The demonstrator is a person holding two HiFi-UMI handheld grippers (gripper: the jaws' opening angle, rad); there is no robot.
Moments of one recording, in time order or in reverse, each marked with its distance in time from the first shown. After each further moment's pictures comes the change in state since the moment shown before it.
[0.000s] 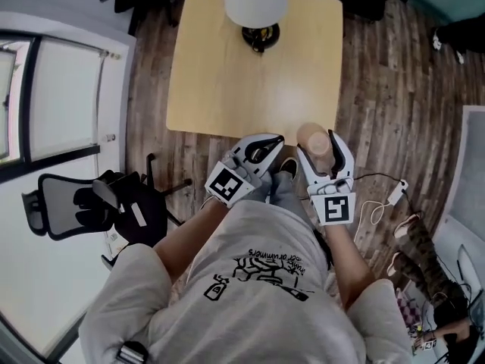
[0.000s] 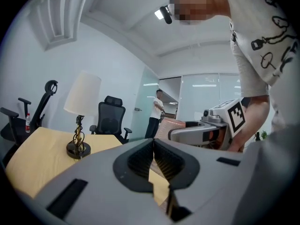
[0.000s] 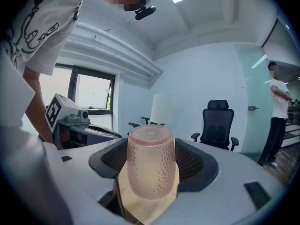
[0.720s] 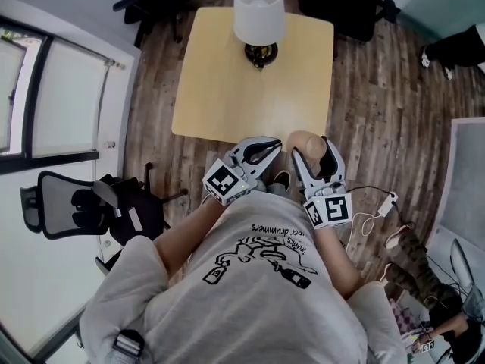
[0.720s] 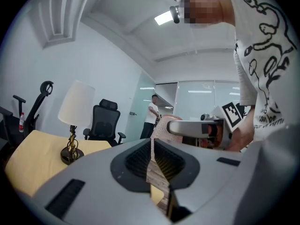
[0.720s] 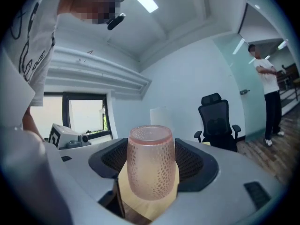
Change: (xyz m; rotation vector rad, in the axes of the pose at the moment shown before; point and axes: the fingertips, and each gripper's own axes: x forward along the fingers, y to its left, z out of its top) left arm -0.013 -0.020 0.042 -0.021 -0.024 -0.059; right arm -0.024 0.007 0.050 0.217 -0.069 0.010
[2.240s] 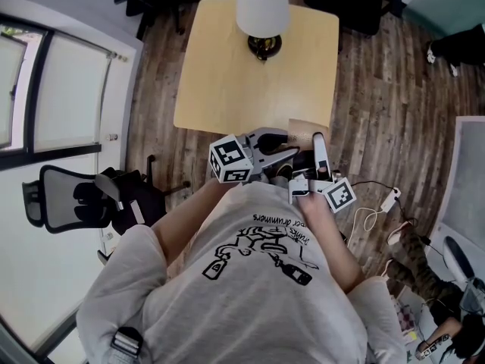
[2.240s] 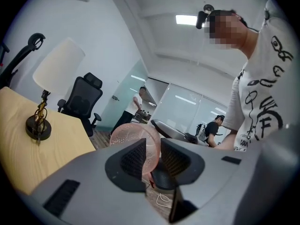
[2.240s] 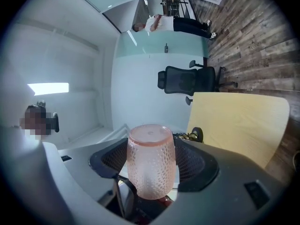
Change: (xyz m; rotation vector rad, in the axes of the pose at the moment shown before) left arm 0.027 -0.022 -0.007 -0.268 0.092 -0.308; right arm 0.004 -0.045 -0.031 1.172 -0.363 0.051
